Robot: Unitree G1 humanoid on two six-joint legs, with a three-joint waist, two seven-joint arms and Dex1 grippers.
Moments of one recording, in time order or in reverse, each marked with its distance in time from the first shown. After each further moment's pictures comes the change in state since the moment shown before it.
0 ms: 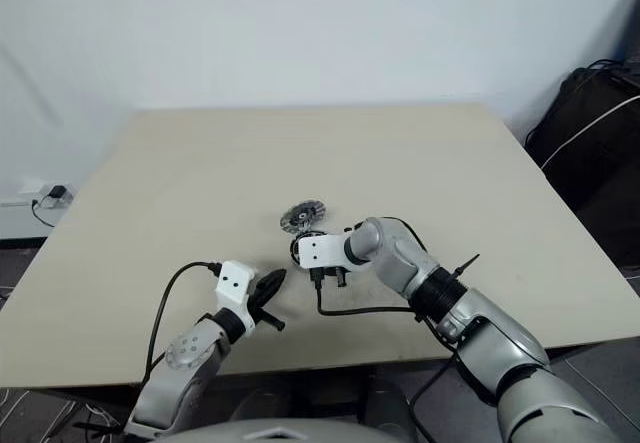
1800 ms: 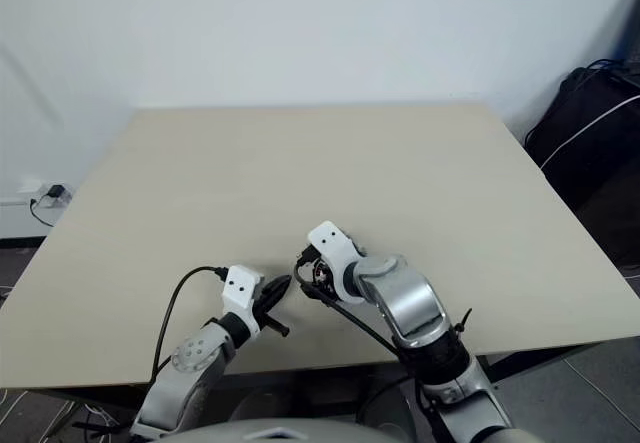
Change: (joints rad) left arm 0.002 -0.017 -0.020 0.039 -0.001 -0.012 -0.012; right arm 0.307 0.203 -0.348 -0.632 0.378 0.983 -0.422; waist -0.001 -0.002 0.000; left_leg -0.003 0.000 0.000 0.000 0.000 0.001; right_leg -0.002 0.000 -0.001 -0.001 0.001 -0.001
